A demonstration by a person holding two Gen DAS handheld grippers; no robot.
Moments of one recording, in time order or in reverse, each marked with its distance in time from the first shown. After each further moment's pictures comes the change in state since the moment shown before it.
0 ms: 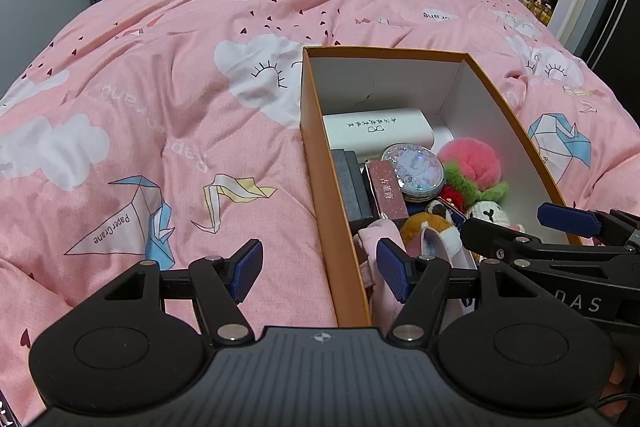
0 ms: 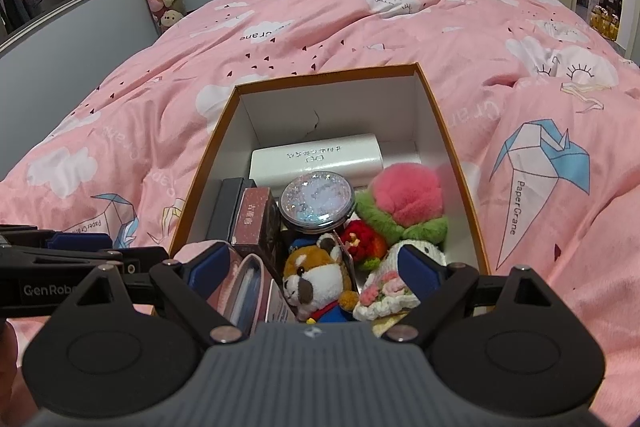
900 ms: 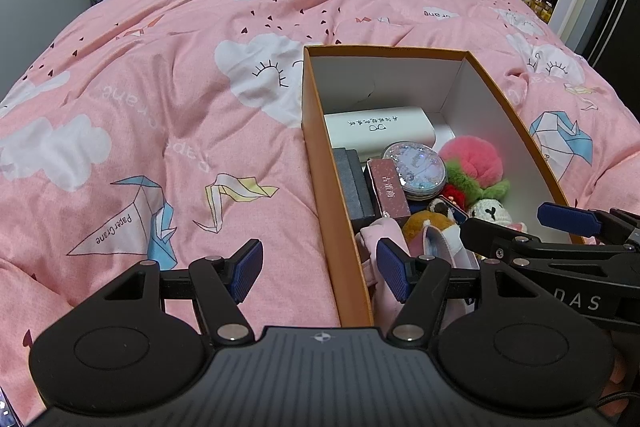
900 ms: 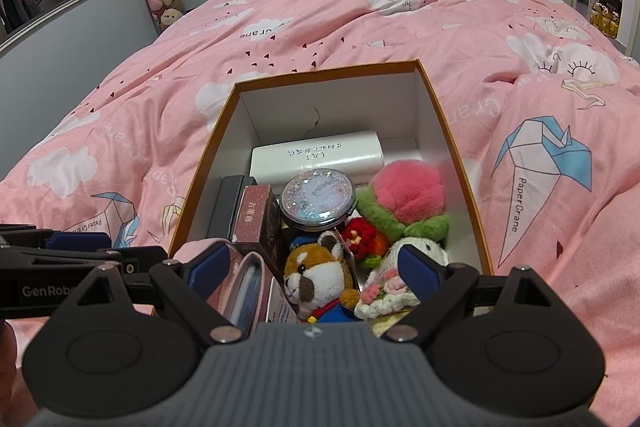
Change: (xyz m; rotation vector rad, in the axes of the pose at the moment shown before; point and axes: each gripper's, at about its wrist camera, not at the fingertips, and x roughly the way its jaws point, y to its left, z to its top) left arm 0.000 0.001 0.001 0.005 0.004 0.003; right arm 0.001 -0.001 0.000 0.004 0.004 0.003
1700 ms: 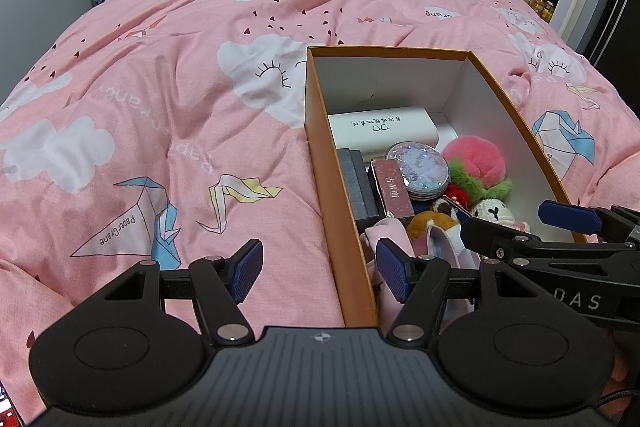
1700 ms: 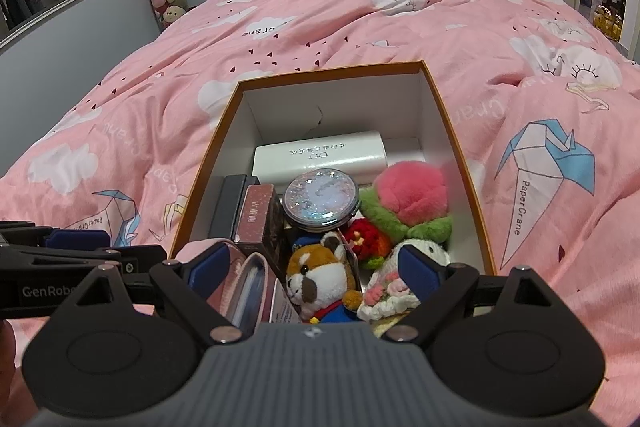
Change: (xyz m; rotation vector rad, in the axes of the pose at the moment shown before) left arm 0.000 0.002 0.000 0.004 -0.001 0.004; right arm 0.002 0.004 0.001 -0.011 0.006 0.001
